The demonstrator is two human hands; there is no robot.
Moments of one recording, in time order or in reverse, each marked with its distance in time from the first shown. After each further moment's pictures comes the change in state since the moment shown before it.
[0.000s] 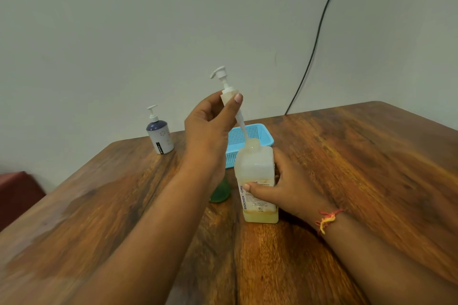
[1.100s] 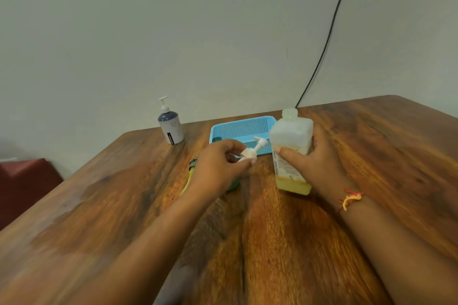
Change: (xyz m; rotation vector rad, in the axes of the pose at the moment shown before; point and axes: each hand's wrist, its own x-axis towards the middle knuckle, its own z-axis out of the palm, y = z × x) left_hand -0.024 -0.046 -0.053 0.882 -0.225 0.030; right_hand 0.006 0.007 -0.022 0.094 0.336 -0.020
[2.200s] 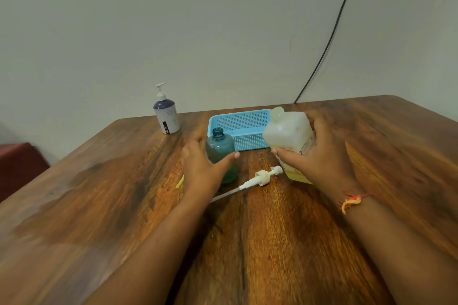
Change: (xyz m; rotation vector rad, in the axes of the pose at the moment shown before) left_hand 0.009 -0.053 0.018 -0.095 0.239 -0.294; right_hand 0.002 0.000 -0.002 -0.444 0.040 -0.200
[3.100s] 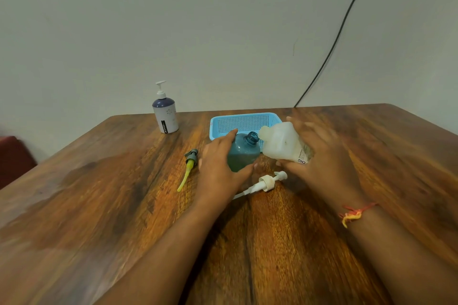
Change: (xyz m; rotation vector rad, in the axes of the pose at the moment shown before) left_hand -0.001 -0.007 0.015 0.088 -0.053 0.384; right_hand 0.005 0.009 0.013 -0.398 -0.019 -0.197
